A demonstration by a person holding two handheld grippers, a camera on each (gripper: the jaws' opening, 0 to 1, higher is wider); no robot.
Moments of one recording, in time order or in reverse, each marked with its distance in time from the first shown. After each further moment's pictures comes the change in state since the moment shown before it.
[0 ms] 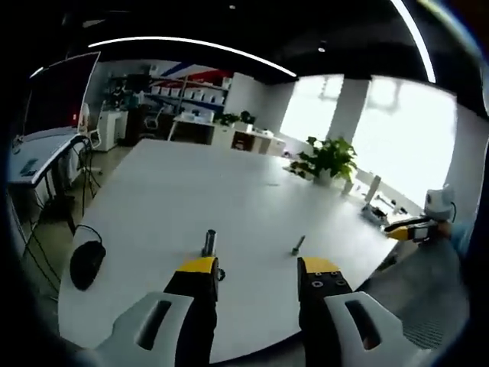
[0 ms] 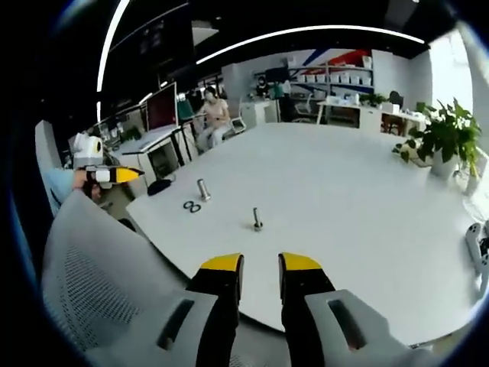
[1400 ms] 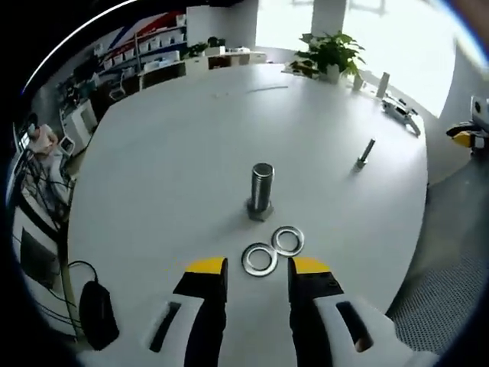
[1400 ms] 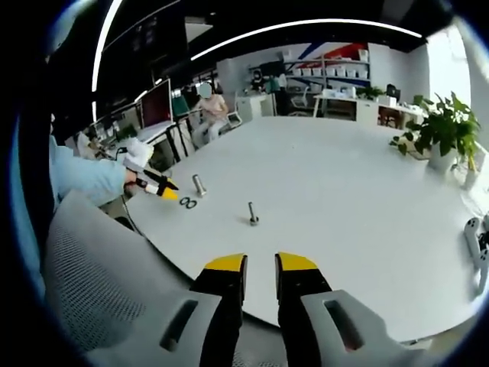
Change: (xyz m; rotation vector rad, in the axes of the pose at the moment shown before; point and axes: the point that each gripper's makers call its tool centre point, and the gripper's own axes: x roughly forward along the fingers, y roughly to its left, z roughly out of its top) left arm 0.125 0.086 -0.069 0.276 0.450 -0.029; right arm 0.003 -0.004 -0.005 0.014 0.042 -0.023
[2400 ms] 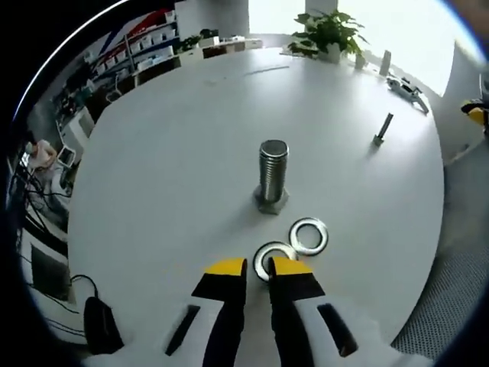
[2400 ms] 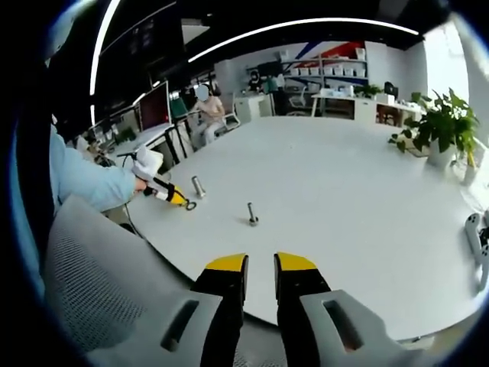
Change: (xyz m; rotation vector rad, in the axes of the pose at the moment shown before) left arm 0.015 -0.015 -0.002 0.176 0.064 0.020; right arm -0.001 -0.001 0.000 0.022 -0.004 -0.005
